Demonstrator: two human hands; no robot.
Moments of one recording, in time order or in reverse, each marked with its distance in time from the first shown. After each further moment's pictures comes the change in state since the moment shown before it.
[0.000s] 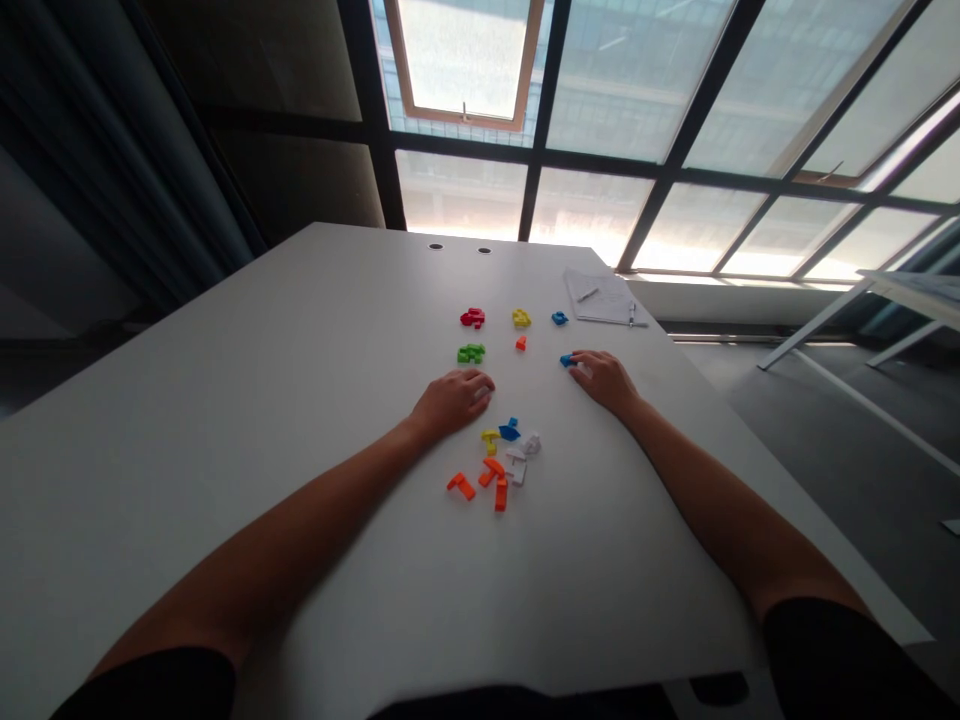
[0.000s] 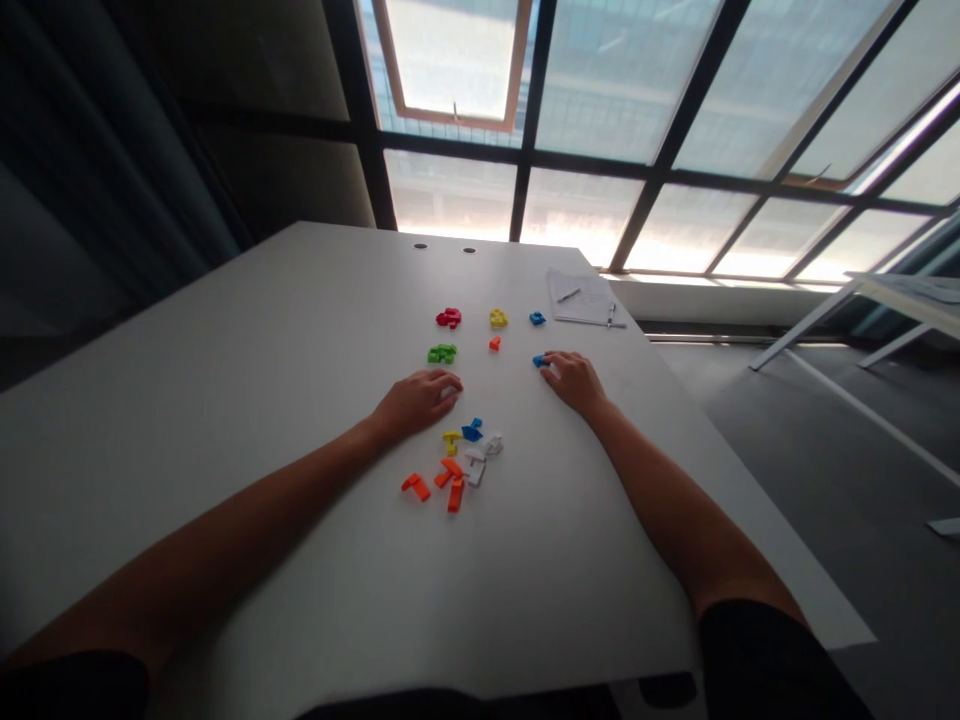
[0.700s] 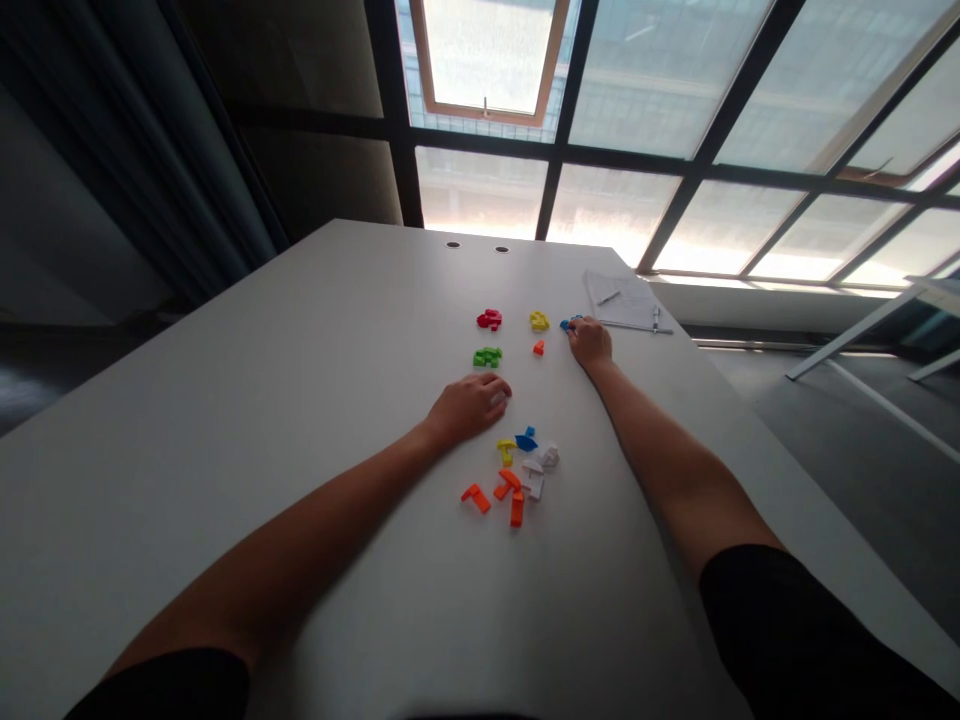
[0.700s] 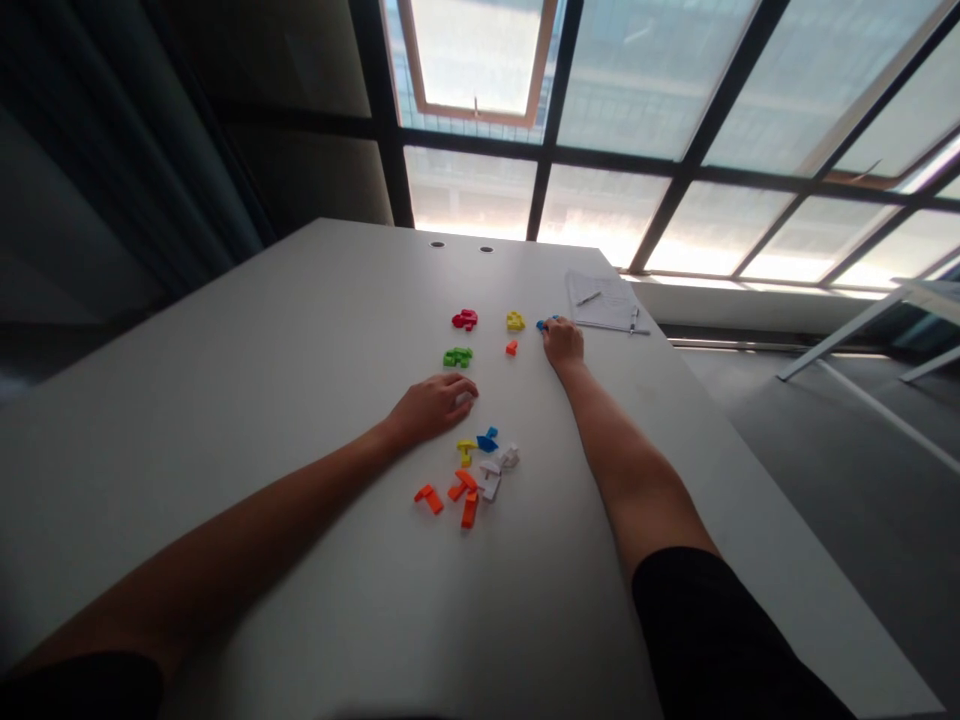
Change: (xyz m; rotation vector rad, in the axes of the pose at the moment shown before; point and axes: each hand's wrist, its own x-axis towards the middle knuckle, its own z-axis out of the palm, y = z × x) left_hand 0.000 0.002 0.000 -0.032 0.007 -0.008; right_hand 0.121 -0.003 0.057 -0.179 0.048 0.257
